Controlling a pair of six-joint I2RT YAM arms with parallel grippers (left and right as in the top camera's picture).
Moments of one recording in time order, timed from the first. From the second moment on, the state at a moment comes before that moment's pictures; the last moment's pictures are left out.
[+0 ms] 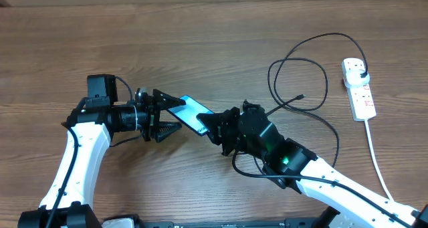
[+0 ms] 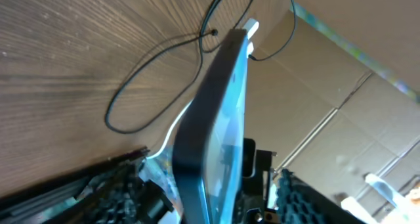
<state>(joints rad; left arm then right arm) 0.08 1.41 0.91 -0.71 1.11 -1.00 0.82 1.28 0.73 0.13 -0.17 1.94</state>
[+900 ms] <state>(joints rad) -0.01 1.41 0.91 -0.58 1.12 -1.21 0.82 1.28 0.73 0.14 -0.17 1.96</state>
